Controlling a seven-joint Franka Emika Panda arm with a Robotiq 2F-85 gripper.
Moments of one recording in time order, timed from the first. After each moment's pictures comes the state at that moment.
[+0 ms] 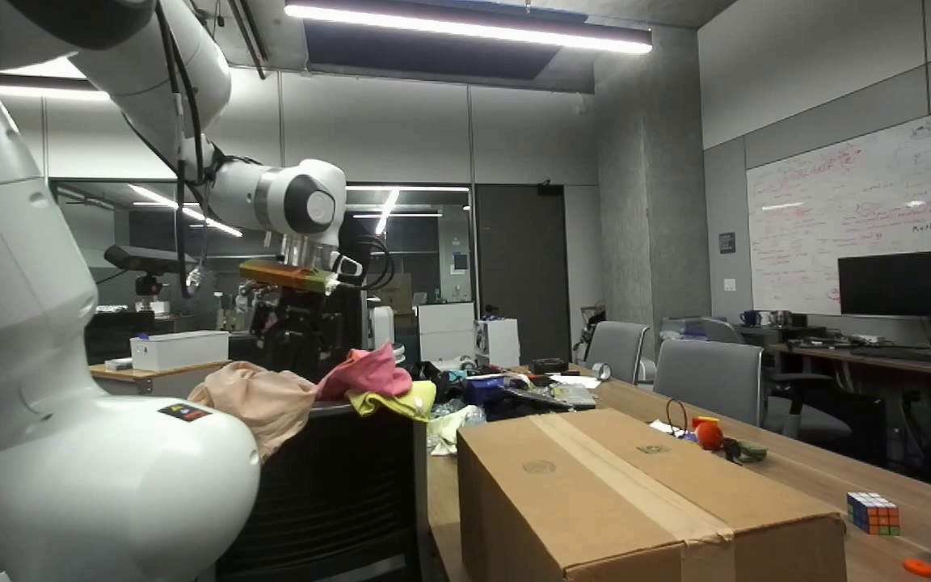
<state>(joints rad) 0.33 -0.41 0.20 -2.35 0.29 1.93 -0.12</state>
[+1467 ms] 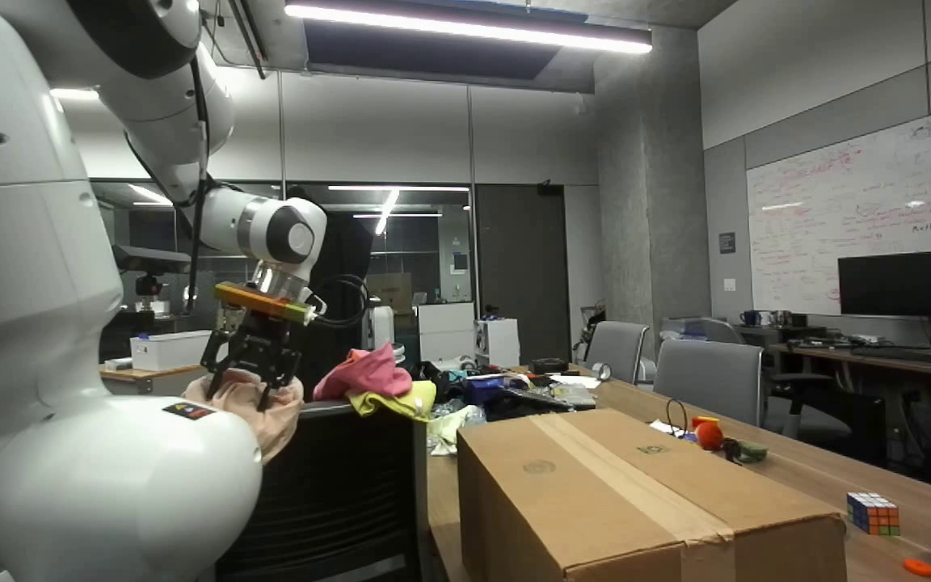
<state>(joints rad) 0.36 -0.29 0.29 -2.33 0.37 1.82 -0.27</state>
